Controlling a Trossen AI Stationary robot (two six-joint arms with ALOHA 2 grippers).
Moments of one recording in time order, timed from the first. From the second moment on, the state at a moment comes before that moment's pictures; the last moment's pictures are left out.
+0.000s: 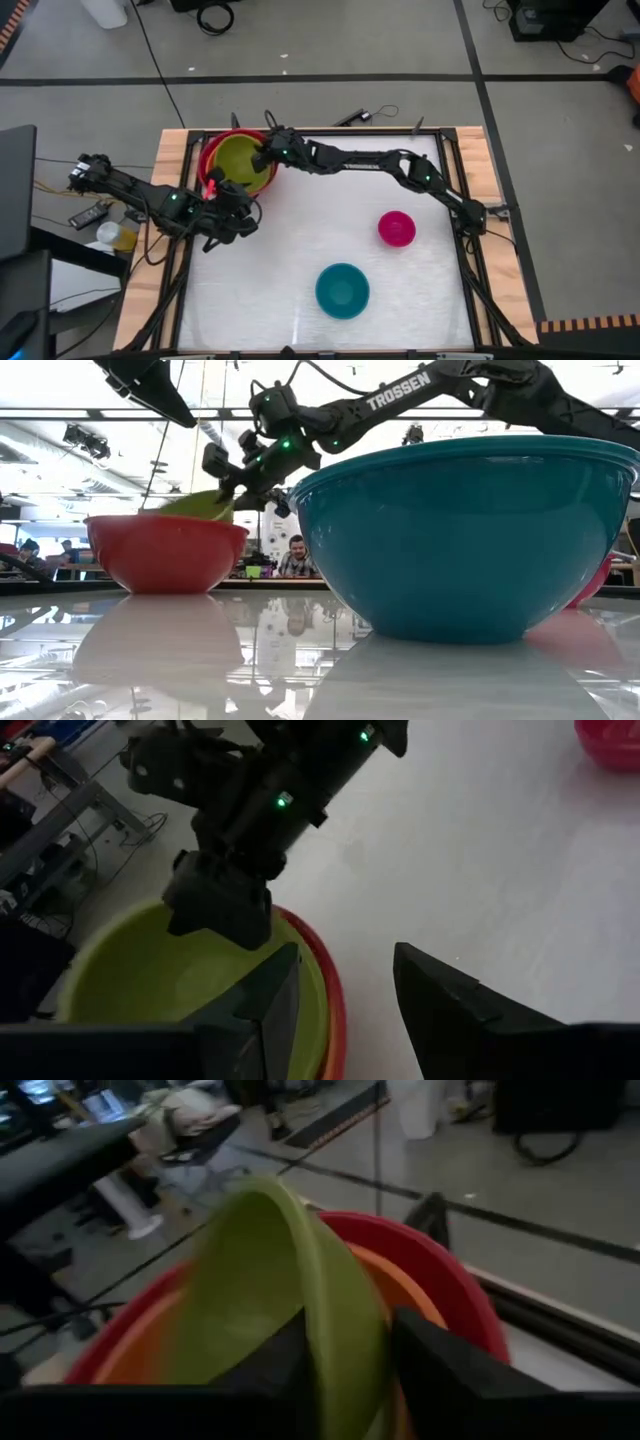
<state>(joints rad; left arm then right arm) -0.38 1.06 0.97 -0.93 -0.95 -0.54 -0.26 2.44 2.10 -0.02 0.28 0.47</state>
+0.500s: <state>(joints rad) -0.39 1.06 0.97 -1.00 -0.94 -0.62 -0.22 2.23 2.10 -0.54 0.34 0.21</state>
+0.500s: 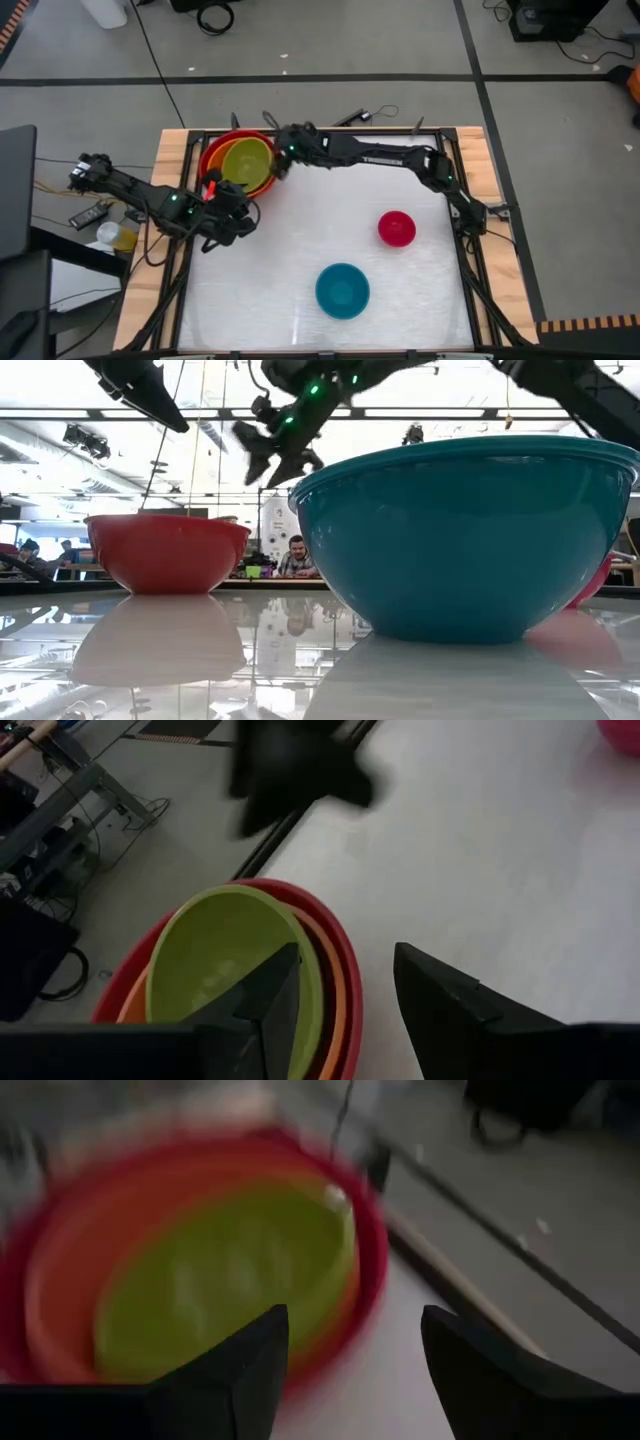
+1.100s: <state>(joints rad) -0.40 1.06 0.97 -1.00 -0.96 -0.63 -0.18 2.34 2.07 -0.52 0.34 0.20</state>
